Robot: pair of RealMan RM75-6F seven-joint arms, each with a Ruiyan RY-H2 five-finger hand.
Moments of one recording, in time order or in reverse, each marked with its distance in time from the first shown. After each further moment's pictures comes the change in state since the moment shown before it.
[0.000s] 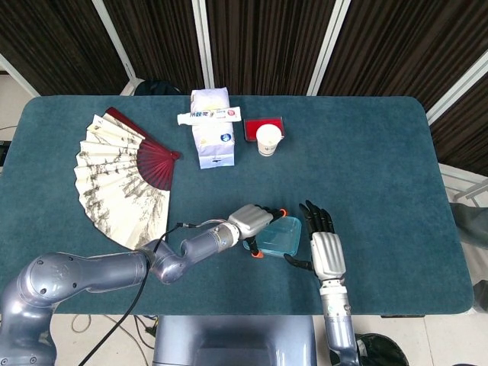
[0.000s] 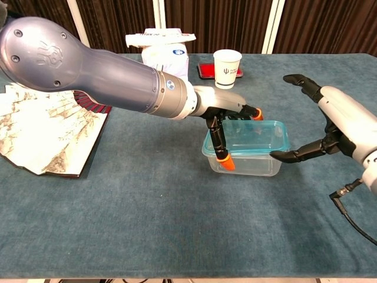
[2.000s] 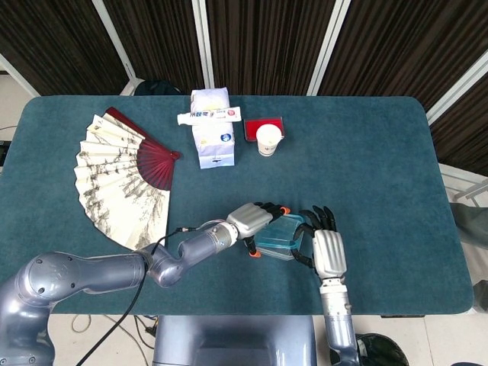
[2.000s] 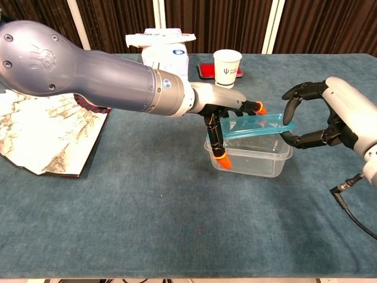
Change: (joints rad) left arm 0.005 0.018 0.025 -0.031 -0.051 0.099 0.068; right arm 0.007 0.004 -0.005 -0.021 -0.015 0.005 0.030
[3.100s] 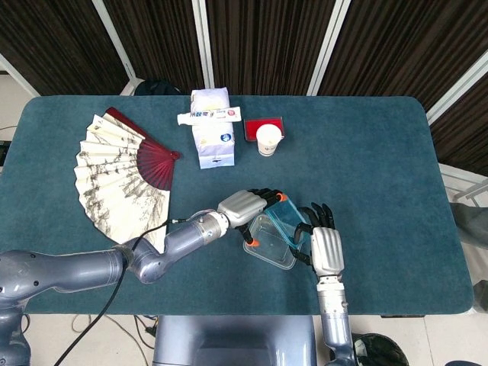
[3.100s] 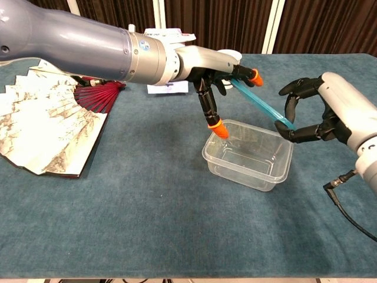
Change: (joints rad) left arm 0.077 0.137 -0.073 -0.129 0.087 0.041 -0.077; right arm 0.011 -0.024 0.030 0.000 0.004 0.010 -0.008
